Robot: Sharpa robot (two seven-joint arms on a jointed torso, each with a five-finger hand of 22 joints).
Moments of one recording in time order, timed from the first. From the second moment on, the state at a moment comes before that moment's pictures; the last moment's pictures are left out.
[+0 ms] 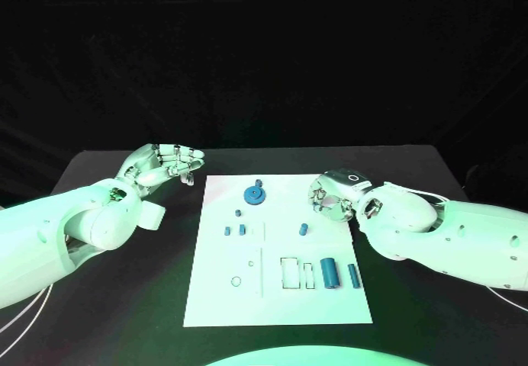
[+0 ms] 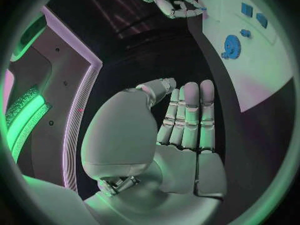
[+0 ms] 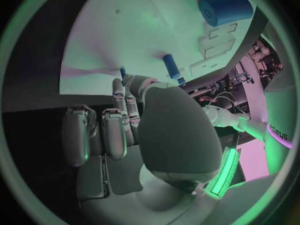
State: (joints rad) left arm 1.17 -0.91 -0.01 1.46 -0.25 -0.21 0.35; left_hand 1.39 -0.20 0.59 0.01 0.28 0.88 0.19 0.29 0.26 0.90 0.13 0.54 0.17 1.05 0.05 1.18 0.44 0.17 0.86 0.14 1.04 0.70; right arm 1.15 -0.95 -0.11 1.67 -1.72 -0.39 -0.33; right_hand 1.49 -0.22 0.61 0.16 0.16 1.08 0.11 0.33 0.31 1.27 0.06 0.09 0.14 1.47 -0.02 1.43 1.31 0.04 1.46 0.07 1.38 1.31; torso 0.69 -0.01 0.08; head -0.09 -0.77
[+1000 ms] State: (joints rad) left arm 1.17 -0.89 -0.01 1.47 -0.25 -0.21 0.35; left_hand 1.39 -0.20 0.59 0.01 0.28 0.88 0.19 0.29 0.26 0.90 0.13 0.54 0.17 1.05 0.05 1.17 0.44 0.17 0.86 0.14 1.04 0.70; right arm 1.12 -0.91 -0.11 1.86 -1.69 -0.46 -0.30; right_hand 1.49 -0.22 0.62 0.16 0.16 1.09 0.11 0.33 0.32 1.28 0.07 0.09 0.15 1.46 -0.03 1.43 1.31 0.04 1.46 0.07 1.38 1.31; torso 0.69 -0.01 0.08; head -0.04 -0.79
